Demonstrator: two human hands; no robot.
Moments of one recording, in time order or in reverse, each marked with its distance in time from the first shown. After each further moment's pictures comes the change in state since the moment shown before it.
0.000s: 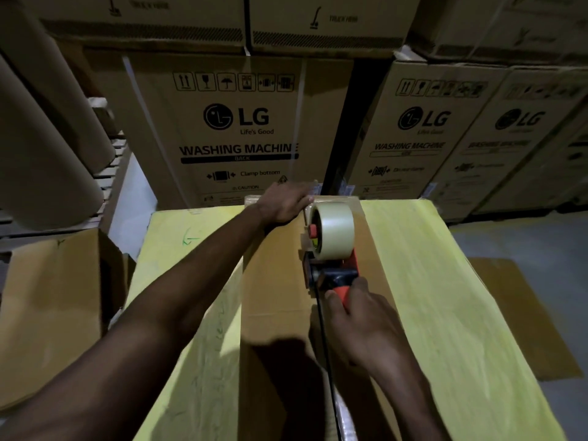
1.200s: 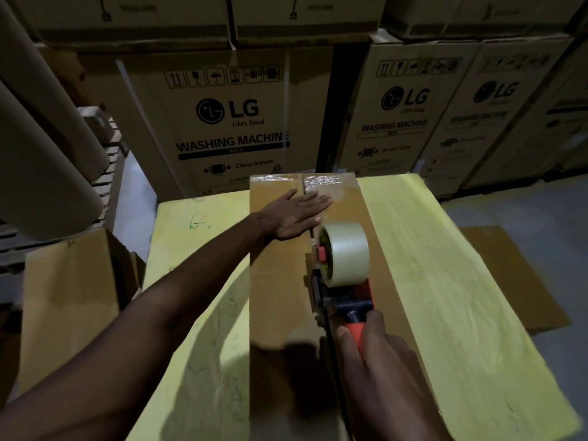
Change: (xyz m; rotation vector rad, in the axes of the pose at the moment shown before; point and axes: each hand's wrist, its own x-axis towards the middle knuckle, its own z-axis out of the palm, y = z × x) left_hand -0.075 0.038 0.029 0.111 -0.161 0.352; right_hand -0.137 0.011 0.020 0.016 -0.006 0.111
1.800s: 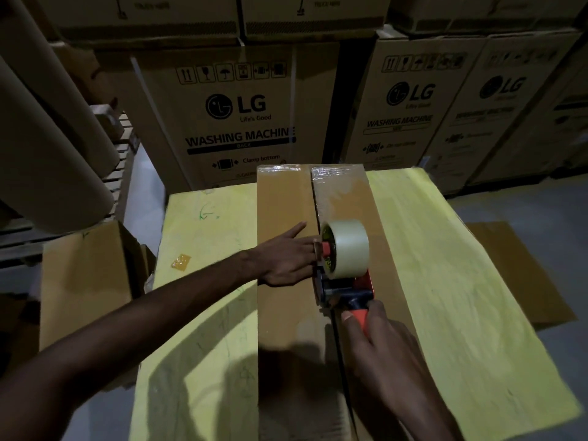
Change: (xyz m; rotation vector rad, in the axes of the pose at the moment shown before) left_hand -0.096 0.078 0.026 0.083 -0.002 0.254; right_hand -0.009 0.012 0.012 0.077 -0.032 0.016
